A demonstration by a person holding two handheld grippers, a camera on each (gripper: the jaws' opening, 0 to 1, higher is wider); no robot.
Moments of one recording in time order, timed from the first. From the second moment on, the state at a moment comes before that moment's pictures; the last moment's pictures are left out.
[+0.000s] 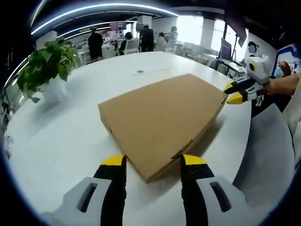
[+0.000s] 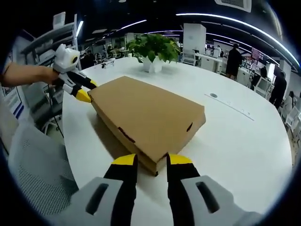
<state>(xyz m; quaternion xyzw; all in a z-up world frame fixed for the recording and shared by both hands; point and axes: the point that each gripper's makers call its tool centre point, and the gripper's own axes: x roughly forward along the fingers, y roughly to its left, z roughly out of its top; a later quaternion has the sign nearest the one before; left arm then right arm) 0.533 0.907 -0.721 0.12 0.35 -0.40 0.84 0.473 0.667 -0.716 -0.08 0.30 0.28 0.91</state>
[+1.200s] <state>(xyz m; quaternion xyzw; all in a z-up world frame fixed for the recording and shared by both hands) 0.520 0.917 -0.707 0.09 0.35 -0.37 0.86 0.481 0.679 -0.715 -0.06 0.28 0.26 0.92</state>
